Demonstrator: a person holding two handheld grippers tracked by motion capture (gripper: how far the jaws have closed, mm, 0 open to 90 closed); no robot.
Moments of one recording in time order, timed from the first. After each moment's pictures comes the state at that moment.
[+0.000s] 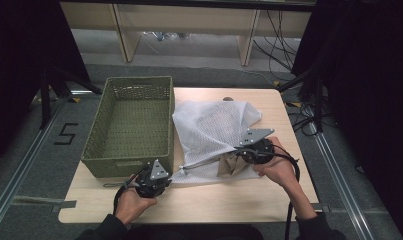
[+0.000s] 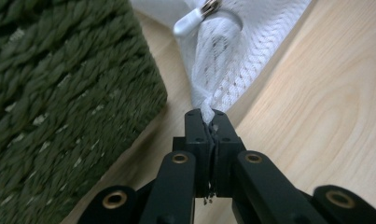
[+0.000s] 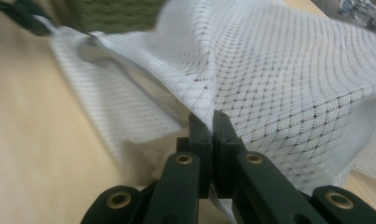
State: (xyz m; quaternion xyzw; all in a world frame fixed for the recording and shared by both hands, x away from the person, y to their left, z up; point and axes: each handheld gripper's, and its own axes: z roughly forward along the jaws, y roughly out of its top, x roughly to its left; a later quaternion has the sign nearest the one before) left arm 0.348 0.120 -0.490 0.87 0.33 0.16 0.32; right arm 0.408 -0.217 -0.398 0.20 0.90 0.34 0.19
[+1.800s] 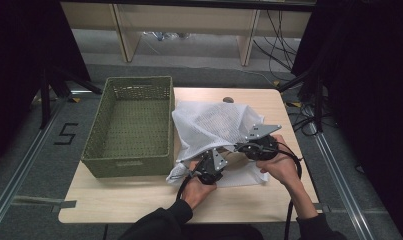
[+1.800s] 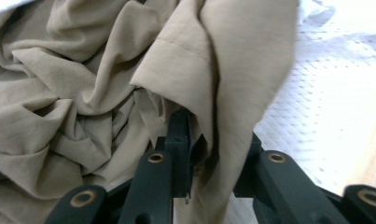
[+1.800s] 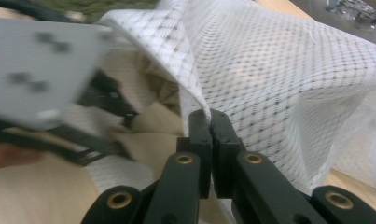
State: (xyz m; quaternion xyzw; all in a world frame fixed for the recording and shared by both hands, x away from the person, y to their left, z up) left arm 0.398 -0.036 -0.495 0.85 0.26 0.31 0.34; right arm 0.419 -0.227 -0.395 0.25 0.88 0.36 0.19
